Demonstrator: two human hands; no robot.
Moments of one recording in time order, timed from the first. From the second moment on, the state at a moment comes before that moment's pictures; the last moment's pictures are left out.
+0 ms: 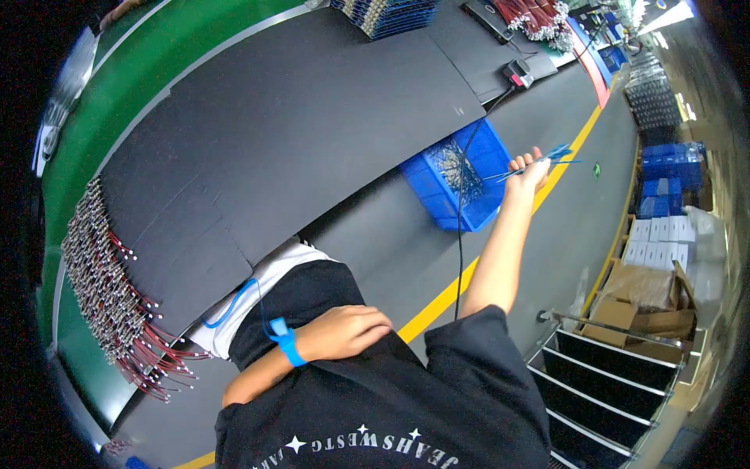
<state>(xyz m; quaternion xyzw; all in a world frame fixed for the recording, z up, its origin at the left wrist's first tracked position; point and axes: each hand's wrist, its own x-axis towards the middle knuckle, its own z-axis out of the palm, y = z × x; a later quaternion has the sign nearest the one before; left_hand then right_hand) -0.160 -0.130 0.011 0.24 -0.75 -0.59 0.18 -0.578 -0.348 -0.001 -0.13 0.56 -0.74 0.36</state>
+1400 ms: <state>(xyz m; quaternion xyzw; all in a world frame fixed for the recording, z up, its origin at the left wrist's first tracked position) -0.034 -0.069 -0.197 0.85 -0.05 -0.13 0.51 -0.334 -0.421 0.033 -0.88 0.47 -0.09 0.03</state>
